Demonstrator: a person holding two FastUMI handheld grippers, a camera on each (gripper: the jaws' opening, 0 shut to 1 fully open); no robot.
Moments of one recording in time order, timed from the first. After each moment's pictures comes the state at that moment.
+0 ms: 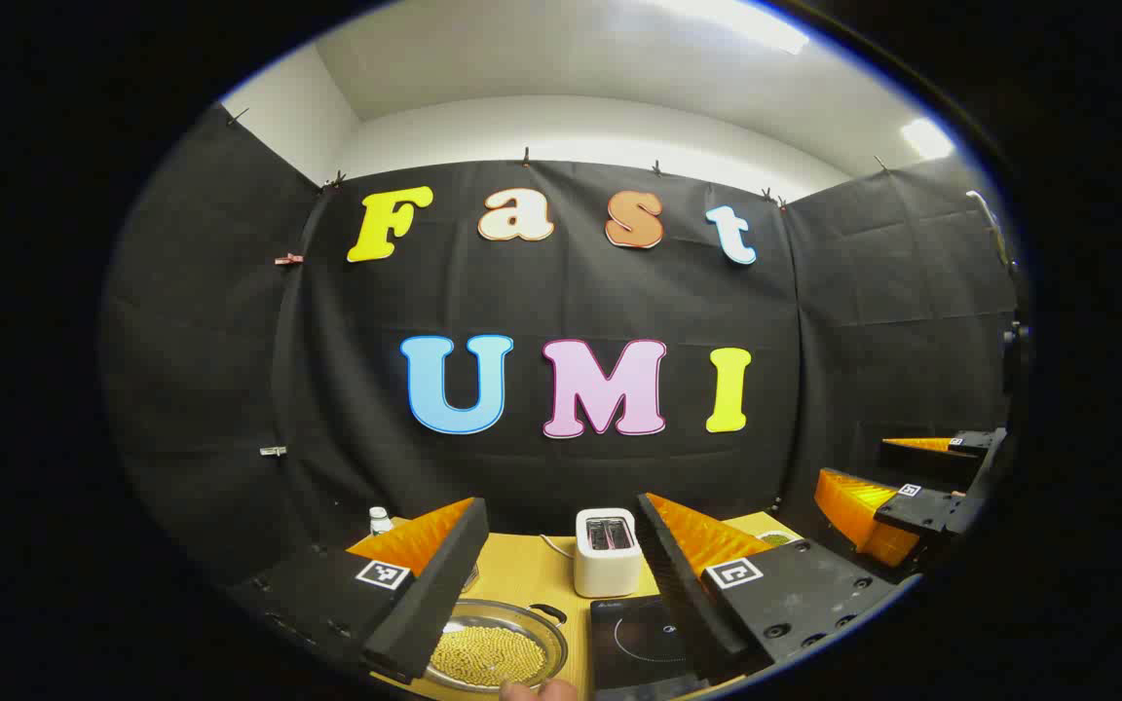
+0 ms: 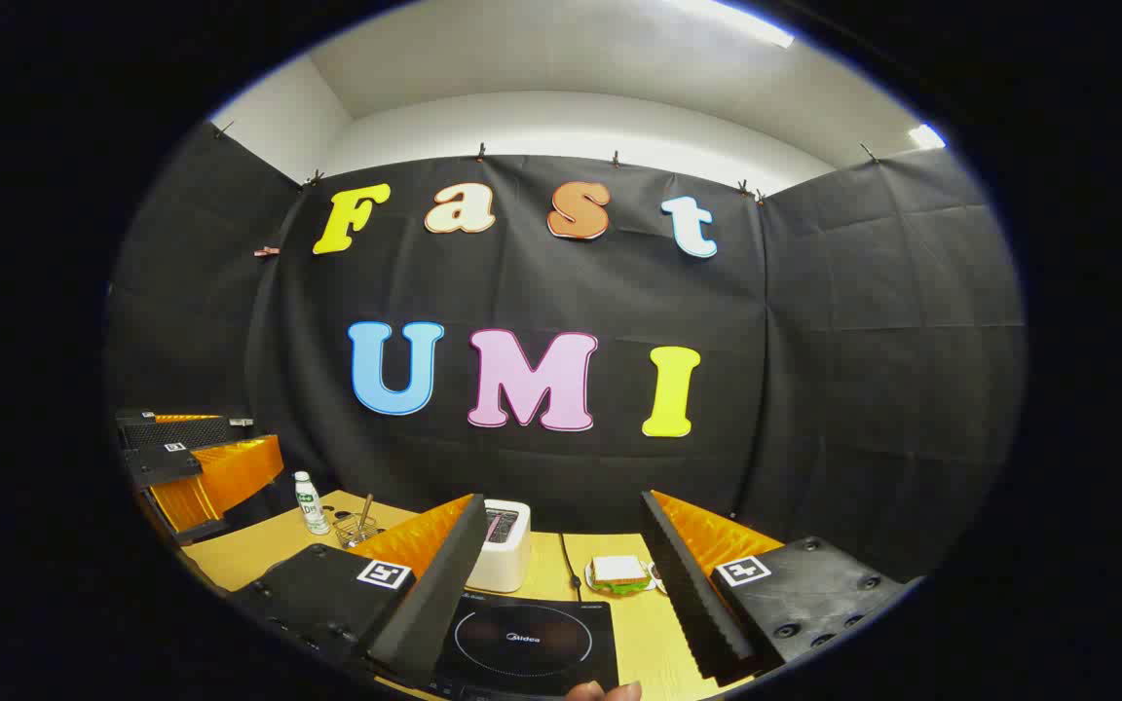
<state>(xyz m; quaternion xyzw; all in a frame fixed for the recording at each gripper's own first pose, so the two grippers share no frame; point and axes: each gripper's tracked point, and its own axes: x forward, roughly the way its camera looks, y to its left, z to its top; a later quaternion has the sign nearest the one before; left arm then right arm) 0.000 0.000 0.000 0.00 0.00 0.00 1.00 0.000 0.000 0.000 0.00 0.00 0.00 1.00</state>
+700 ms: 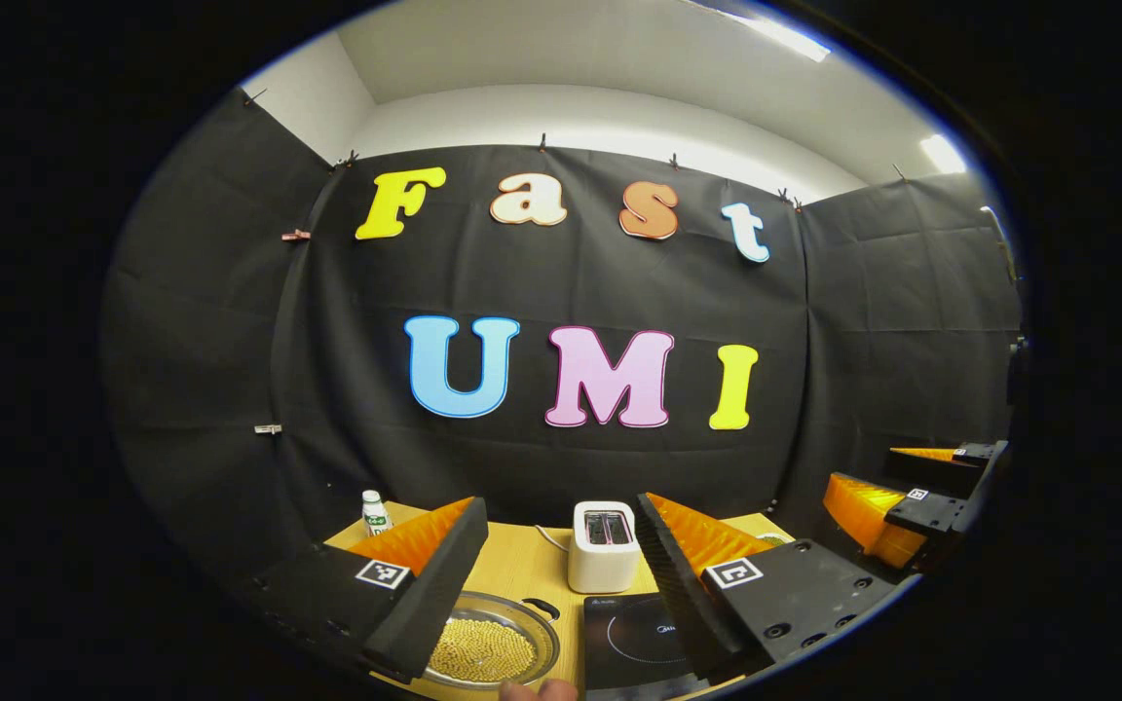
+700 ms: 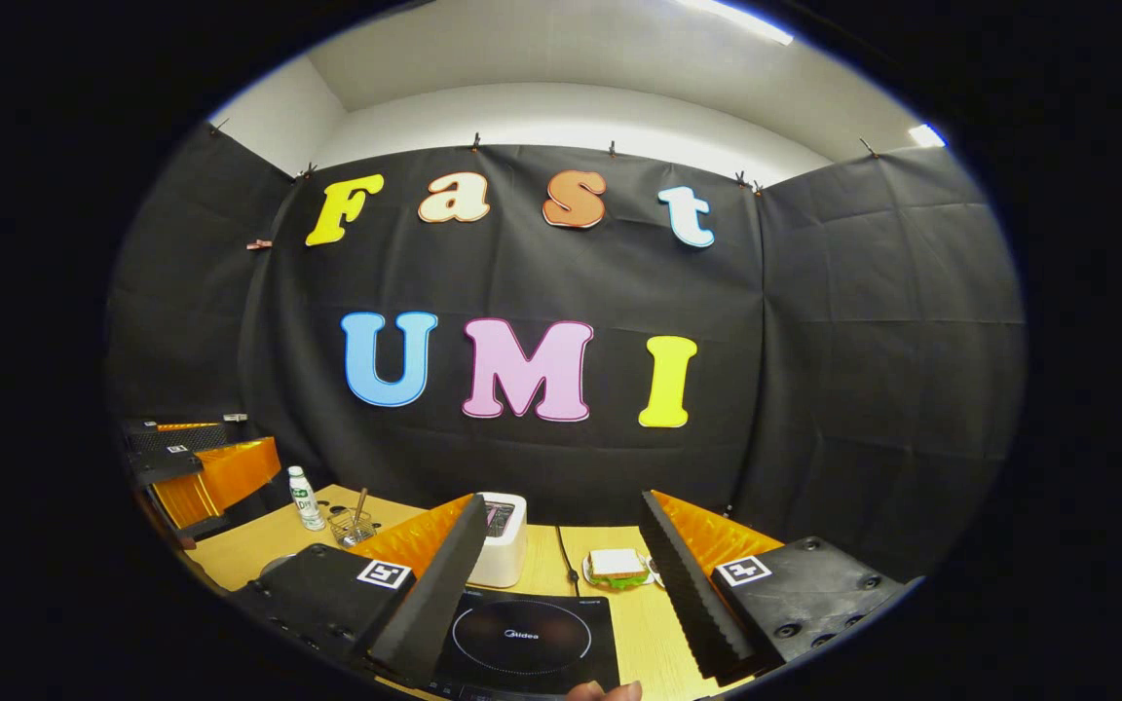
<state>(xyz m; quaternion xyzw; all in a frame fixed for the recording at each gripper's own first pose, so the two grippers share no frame) 0.019 0.009 -0.018 -0.03 0.02 0.00 1.00 0.002 -0.005 -0.006 0.00 0.01 -0.02 1.00</state>
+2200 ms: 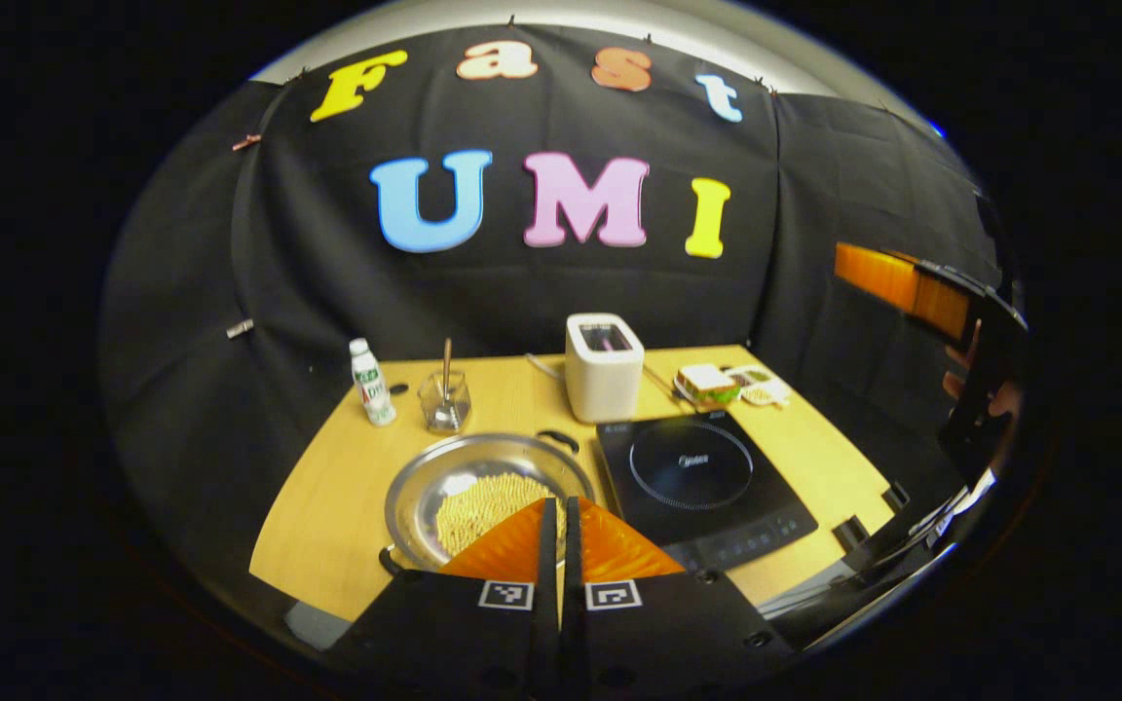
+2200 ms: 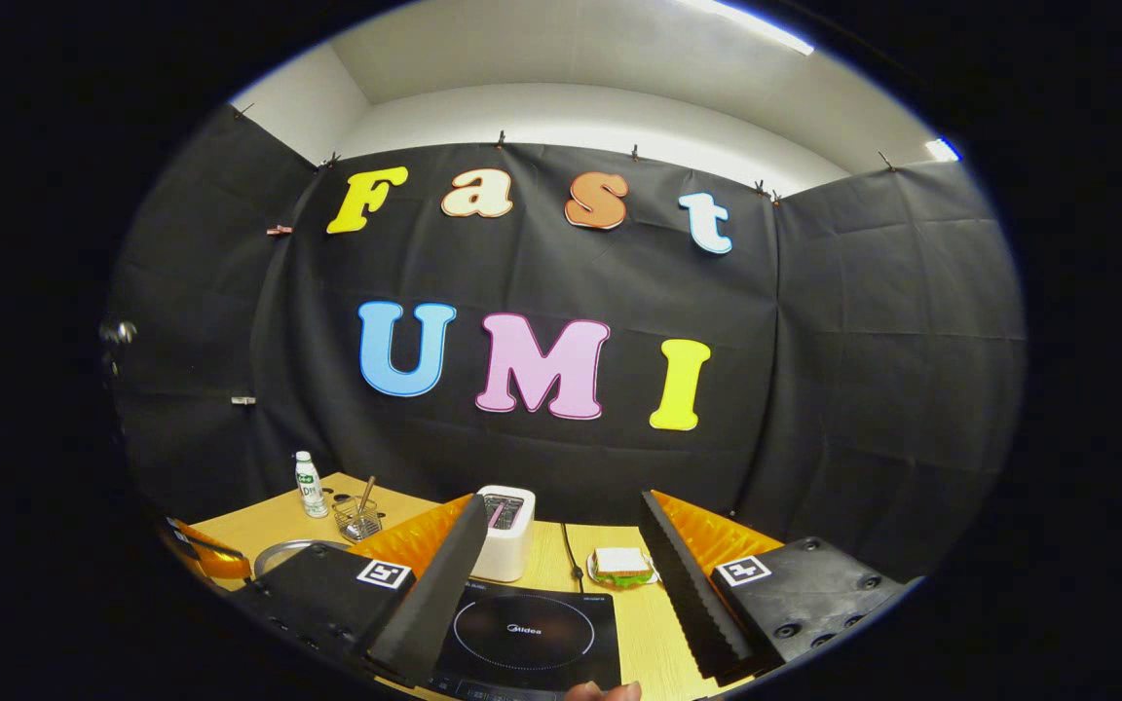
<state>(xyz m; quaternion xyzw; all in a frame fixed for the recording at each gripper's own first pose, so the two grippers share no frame) -0.071 0.058 -0.208 0.00 0.32 -0.08 0.94 0.003 -0.003 -0.010 -0.03 0.02 0.01 1.00</state>
